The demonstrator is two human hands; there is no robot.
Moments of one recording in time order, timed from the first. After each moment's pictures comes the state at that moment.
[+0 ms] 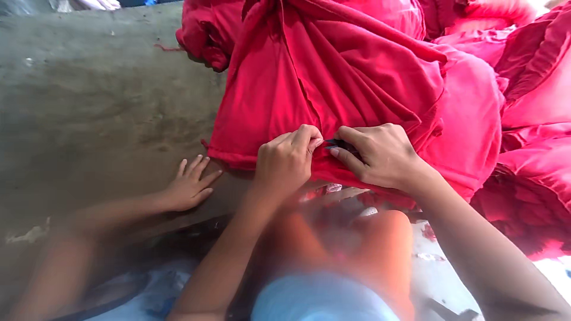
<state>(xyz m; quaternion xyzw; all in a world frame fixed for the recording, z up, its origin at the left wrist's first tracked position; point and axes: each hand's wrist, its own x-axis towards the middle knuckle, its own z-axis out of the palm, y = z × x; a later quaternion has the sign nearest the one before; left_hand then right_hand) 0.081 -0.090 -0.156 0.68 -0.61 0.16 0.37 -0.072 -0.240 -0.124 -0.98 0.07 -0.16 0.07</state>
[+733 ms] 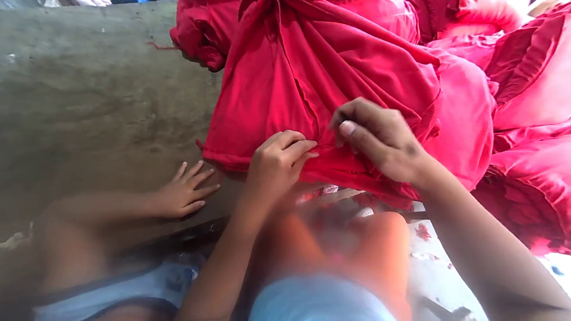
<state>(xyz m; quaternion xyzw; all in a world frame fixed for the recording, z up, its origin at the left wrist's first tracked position) 0.093 -0.081 -0.167 0.65 -0.63 0.11 0.41 -0.065 -0.248 -0.105 -0.92 0.02 -0.21 0.34</state>
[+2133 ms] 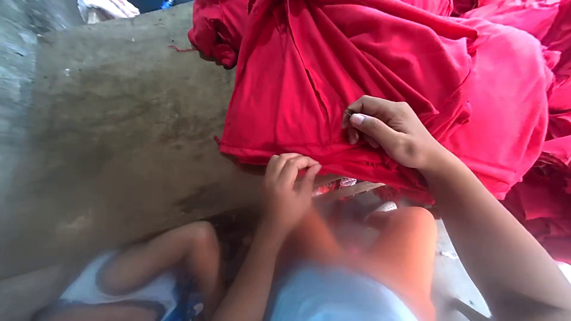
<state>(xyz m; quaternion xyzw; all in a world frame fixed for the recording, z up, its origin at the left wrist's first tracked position) 0.052 -0.044 -0.189 0.67 -0.53 0.09 0.51 -0.064 -0.257 -0.131 -0.88 0.02 -0.21 0.42</state>
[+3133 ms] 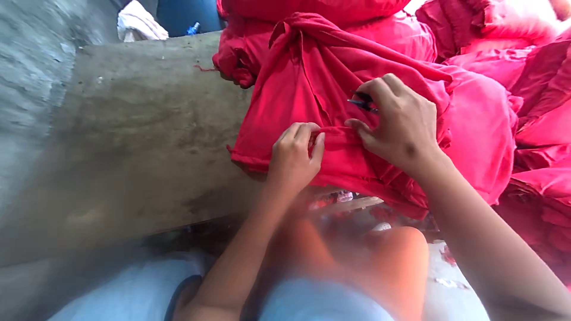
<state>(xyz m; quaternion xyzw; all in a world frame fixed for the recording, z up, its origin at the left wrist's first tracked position) 0.079 -0.093 -0.142 0.74 -0.53 0.12 0.40 -0.048 -0.248 -0.084 -0.95 0.14 -0.28 0.07</state>
